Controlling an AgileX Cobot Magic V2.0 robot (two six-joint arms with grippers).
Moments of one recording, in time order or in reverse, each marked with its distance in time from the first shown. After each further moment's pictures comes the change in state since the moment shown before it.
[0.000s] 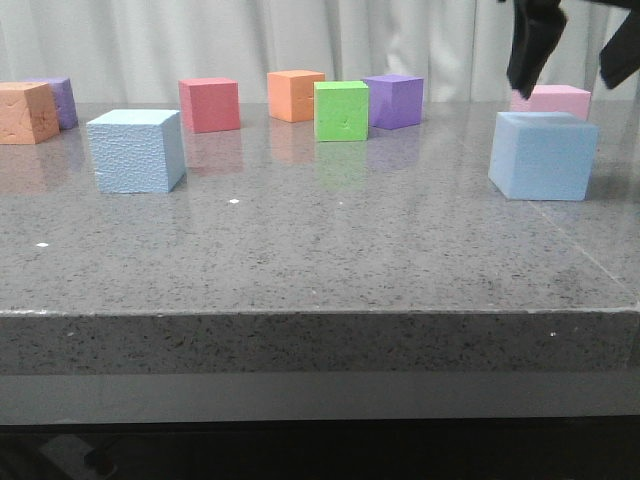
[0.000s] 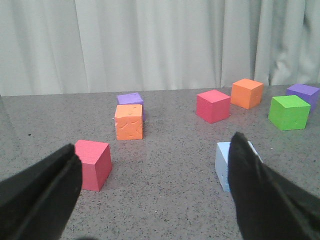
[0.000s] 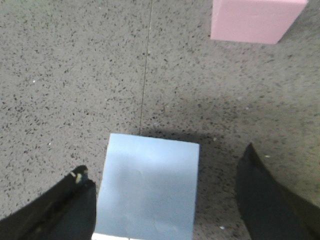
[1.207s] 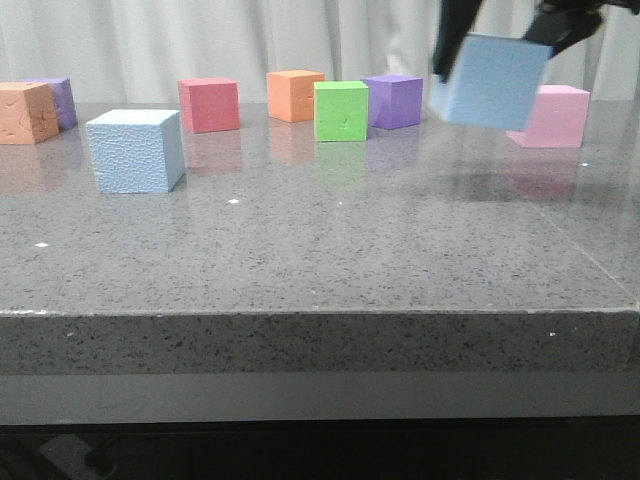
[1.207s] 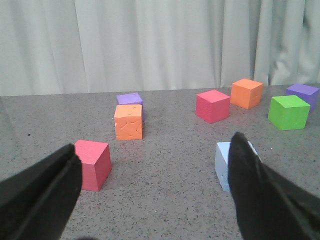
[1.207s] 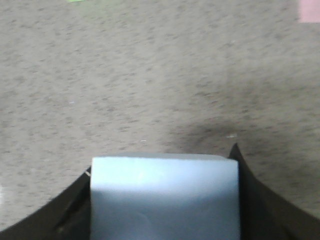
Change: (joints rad) left arm 0.000 0.000 0.000 0.000 0.000 0.000; right arm 0.150 0.054 -0.129 0.067 0.075 0.164
